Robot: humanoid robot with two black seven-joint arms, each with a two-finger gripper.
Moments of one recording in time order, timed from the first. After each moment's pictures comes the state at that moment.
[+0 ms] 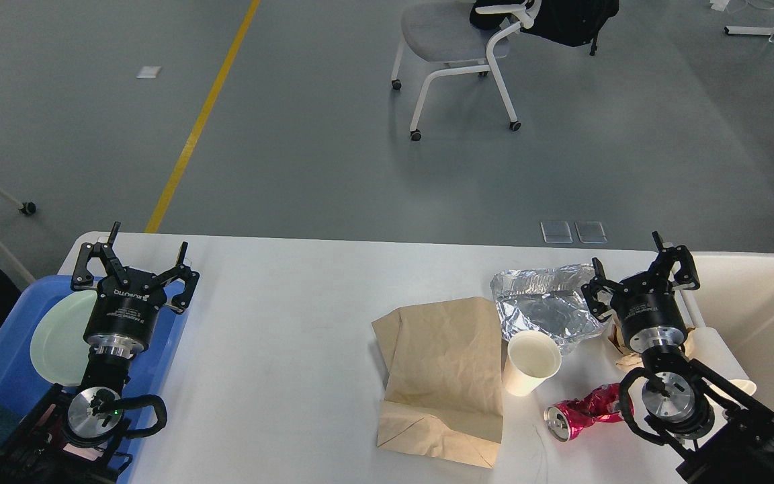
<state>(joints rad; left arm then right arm) -0.27 0.14 -1.39 -0.82 0.13 -0.54 -0.25 0.34 -0.30 0.90 0.87 0.05 0.15 0.52</state>
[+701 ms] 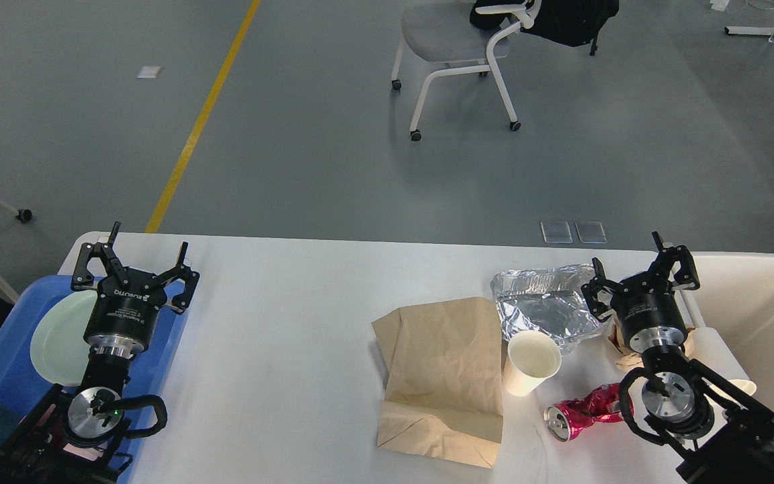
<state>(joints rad) -0.27 0.14 -1.39 -0.82 0.13 -0.54 -0.25 0.34 -0.30 0.90 0.86 0.05 0.15 0.52</state>
